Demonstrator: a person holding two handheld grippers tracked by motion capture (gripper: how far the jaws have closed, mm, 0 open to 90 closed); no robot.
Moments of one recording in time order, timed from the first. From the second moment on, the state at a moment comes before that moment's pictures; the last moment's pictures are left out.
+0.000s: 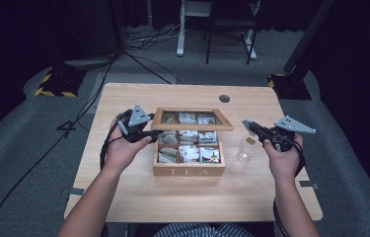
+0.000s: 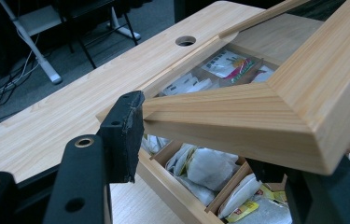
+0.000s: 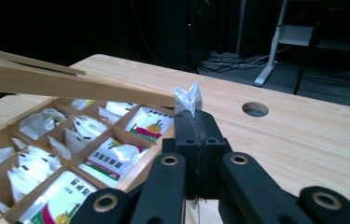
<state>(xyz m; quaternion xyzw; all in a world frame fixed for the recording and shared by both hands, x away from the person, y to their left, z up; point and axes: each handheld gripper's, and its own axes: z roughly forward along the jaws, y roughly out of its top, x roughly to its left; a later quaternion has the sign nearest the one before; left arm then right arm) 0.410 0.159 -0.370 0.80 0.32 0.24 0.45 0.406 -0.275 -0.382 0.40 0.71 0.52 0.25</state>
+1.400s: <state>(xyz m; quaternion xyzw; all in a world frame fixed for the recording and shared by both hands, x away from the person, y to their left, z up) 0.409 0.157 -0.371 0.81 0.32 0.24 0.44 0.400 -0.305 -0.404 0.46 0.70 0.48 0.26</state>
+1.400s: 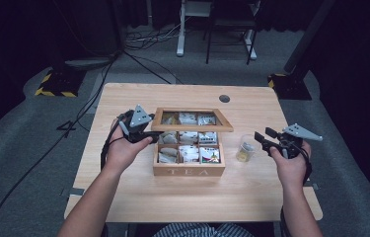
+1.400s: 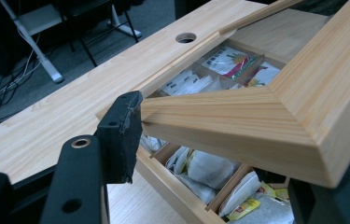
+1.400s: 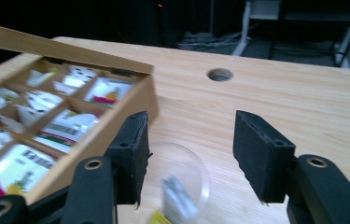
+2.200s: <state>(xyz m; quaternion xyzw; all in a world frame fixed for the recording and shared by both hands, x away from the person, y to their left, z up) 0.409 0.156 -0.371 0.81 0.32 0.24 0.44 0.410 -0.381 -0.461 0.55 0.73 0.36 0.21</state>
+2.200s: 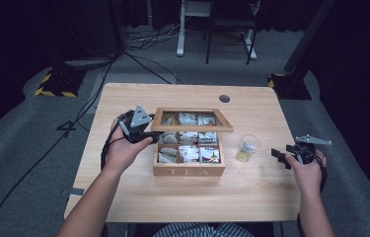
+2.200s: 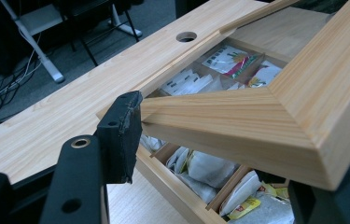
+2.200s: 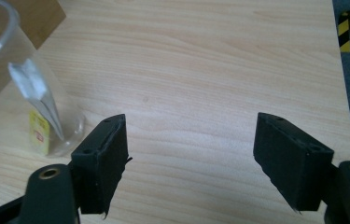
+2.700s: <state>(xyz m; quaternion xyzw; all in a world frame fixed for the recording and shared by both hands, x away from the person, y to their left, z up) 0.409 0.156 -0.371 0.81 0.31 0.24 0.43 0.411 -0.387 -0.478 0.55 0.73 0.35 0.20</state>
